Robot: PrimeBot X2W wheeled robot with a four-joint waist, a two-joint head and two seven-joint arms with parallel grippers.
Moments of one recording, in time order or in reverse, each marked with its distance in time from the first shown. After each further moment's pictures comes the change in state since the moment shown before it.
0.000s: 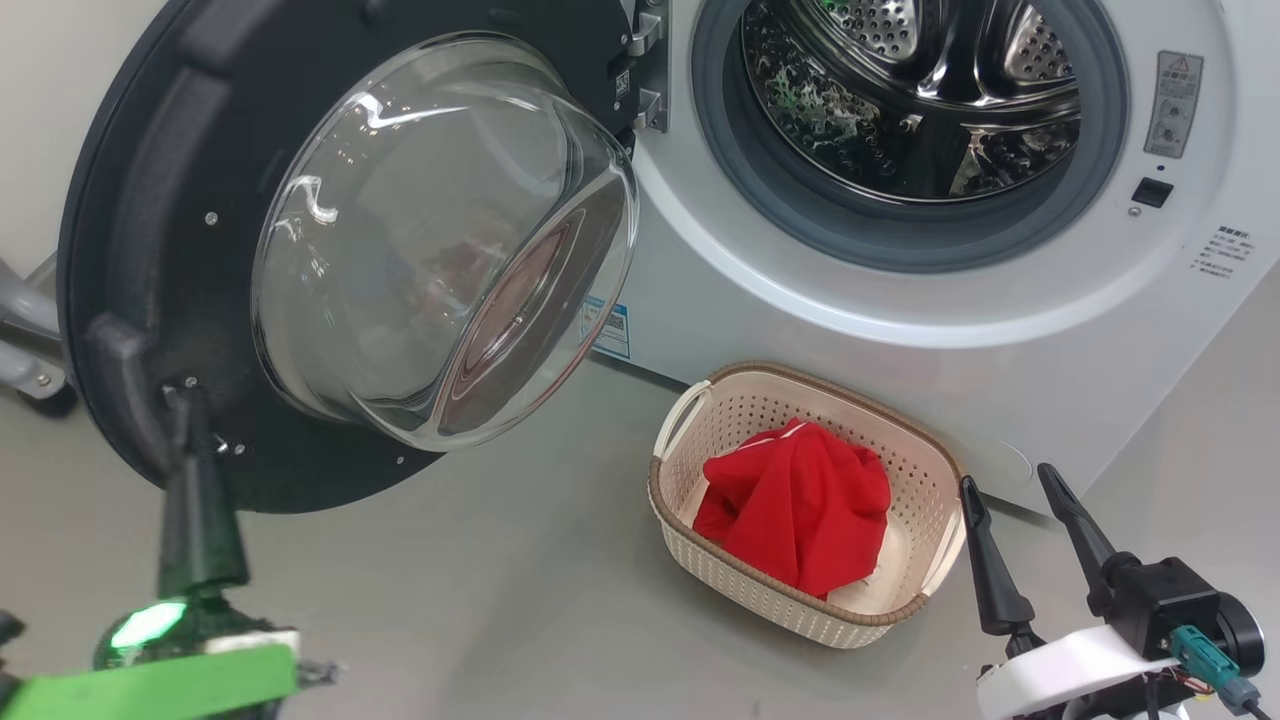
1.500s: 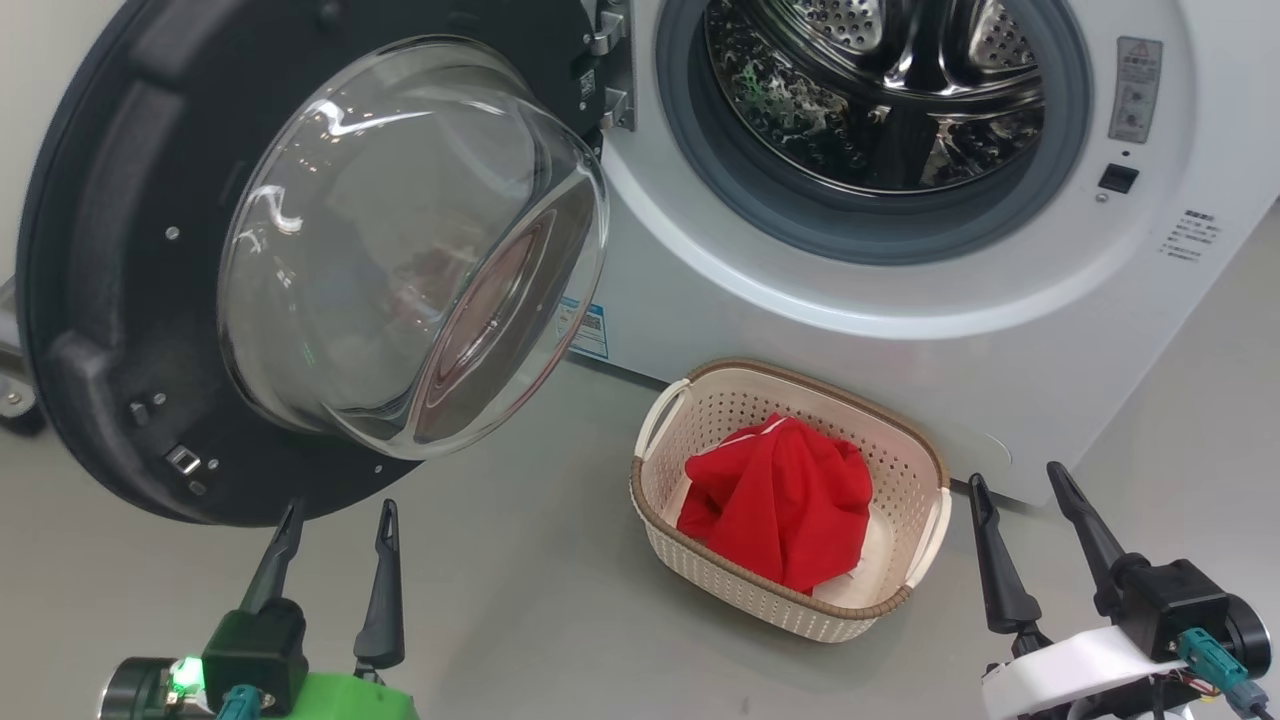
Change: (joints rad) left arm 0.018 0.033 -0.052 0.300 0.795 0.123 0.155; right arm 0.000 -0.001 -0.019 0.002 0.002 0.003 -0.018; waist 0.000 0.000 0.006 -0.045
